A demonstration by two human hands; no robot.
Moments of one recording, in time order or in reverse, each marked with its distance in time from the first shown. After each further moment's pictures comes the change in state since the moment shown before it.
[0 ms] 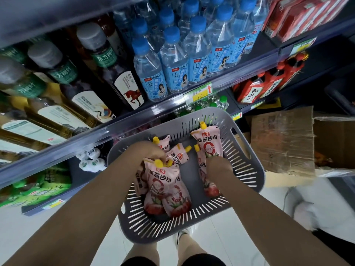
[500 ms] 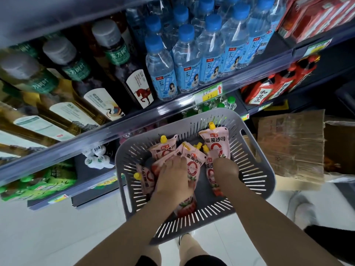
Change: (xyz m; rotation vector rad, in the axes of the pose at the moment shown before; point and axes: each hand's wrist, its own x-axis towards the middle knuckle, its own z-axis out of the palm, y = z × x) left_hand -0.006 -0.014 0.111 0.355 0.720 0.521; right_hand 0.007 -0.005 0.006 -0.022 0.006 0.094
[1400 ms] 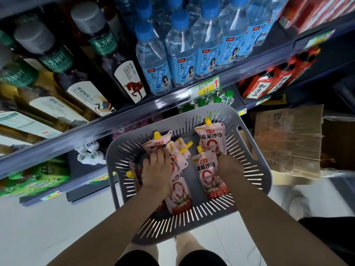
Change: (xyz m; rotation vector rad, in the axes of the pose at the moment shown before) left_hand 0.009 -0.024 0.009 0.361 -0.106 -0.102; right_hand 0.017 0.025 0.018 0.260 -0.033 0.106
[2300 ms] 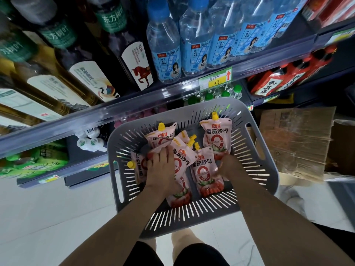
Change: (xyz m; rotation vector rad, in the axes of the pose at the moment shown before) left_hand 0.001 0.010 0.041 -0.279 -0.003 -0.027; right_hand -0.002 0.001 0.005 0.365 -0.225 0.080
